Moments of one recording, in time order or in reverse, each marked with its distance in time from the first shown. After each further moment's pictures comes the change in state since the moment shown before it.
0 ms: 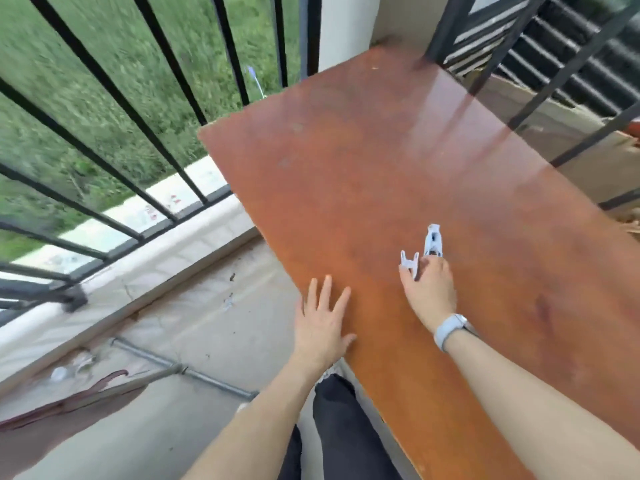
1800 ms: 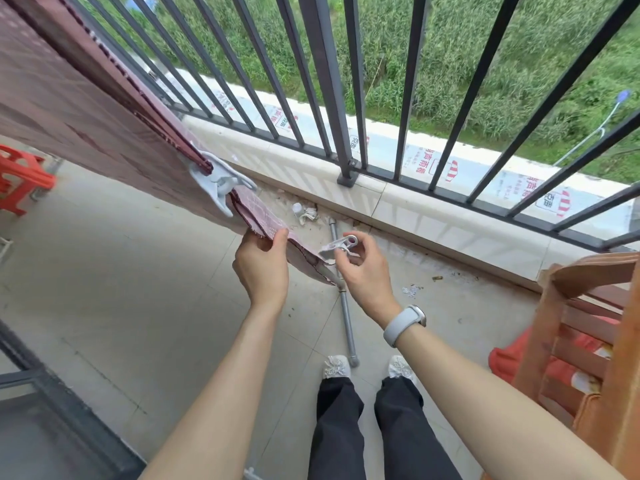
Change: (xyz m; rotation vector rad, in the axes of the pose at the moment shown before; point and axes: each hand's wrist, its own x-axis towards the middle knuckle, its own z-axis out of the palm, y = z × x) left_hand -0.259 -0.326 -0.086 -0.749 1.402 -1.556; right_hand -0.300 -0.344 0.250 0.522 -1.204 -0.771
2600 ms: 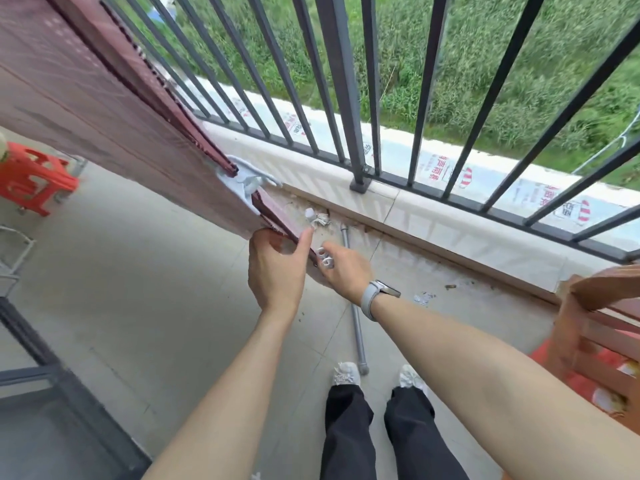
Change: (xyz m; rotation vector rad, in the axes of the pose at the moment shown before) left_hand -0.001 0.000 -0.003 0.127 0.033 0.057; right_hand 0.033 0.015 0.042 -0.704 -0.346 -0.164
